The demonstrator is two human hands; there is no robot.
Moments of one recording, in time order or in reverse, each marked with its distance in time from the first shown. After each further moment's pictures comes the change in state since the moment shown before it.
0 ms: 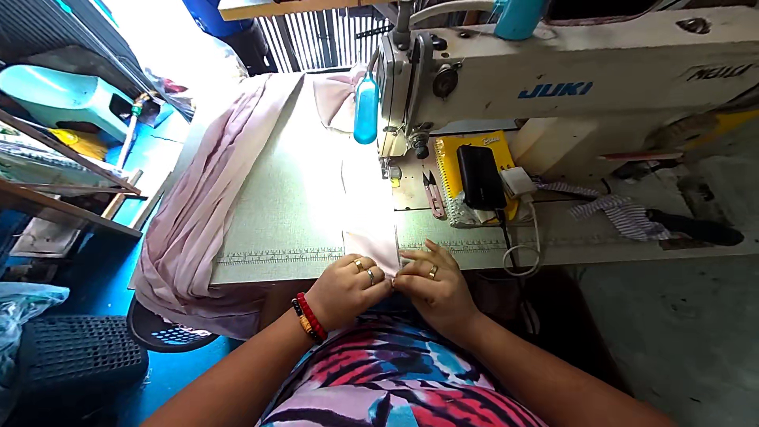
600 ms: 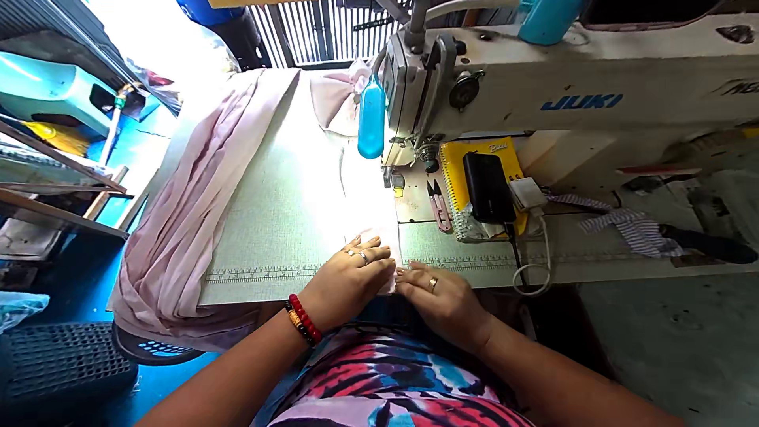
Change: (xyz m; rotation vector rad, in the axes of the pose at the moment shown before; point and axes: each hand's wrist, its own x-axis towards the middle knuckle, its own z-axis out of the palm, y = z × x) left_hand 0.021 -0.028 -0.003 -0.250 -0.174 -0.326; right_hand 0.023 0.014 -0.001 -0.133 -0.039 -0.175
